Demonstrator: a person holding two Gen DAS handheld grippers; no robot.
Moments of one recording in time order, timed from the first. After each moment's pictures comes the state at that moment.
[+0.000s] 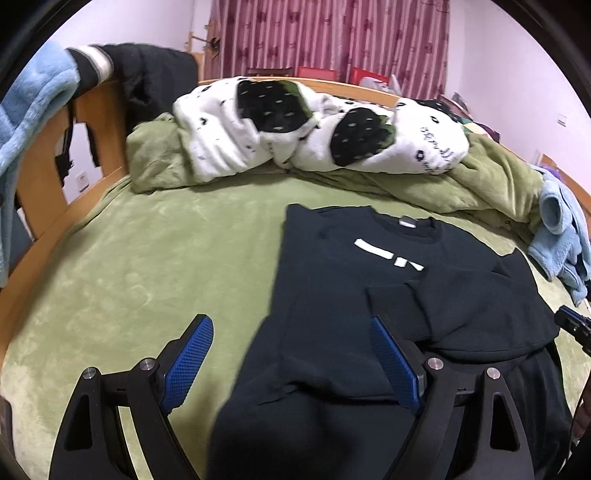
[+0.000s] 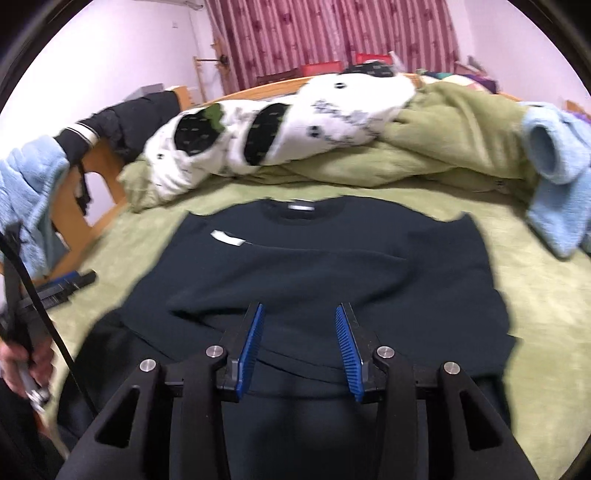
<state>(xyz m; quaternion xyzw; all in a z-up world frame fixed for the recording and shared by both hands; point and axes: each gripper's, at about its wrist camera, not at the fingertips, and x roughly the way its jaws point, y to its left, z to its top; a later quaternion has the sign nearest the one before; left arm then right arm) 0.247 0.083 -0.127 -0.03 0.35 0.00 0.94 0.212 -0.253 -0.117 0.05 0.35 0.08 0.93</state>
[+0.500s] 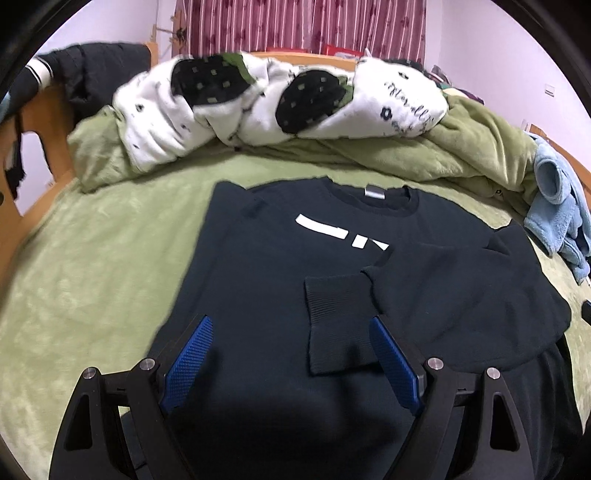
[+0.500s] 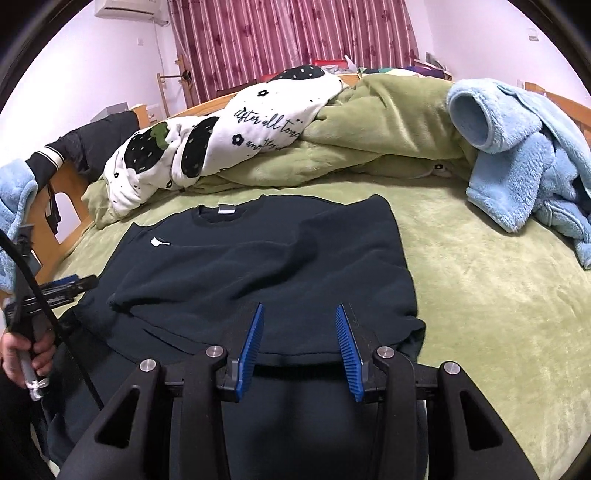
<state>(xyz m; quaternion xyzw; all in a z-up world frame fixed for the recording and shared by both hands) 0.302 0.016 -0.174 -0.01 0.39 -0.04 0.92 0.197 -0.352 -0.139 0.08 0.33 0.03 0.94</state>
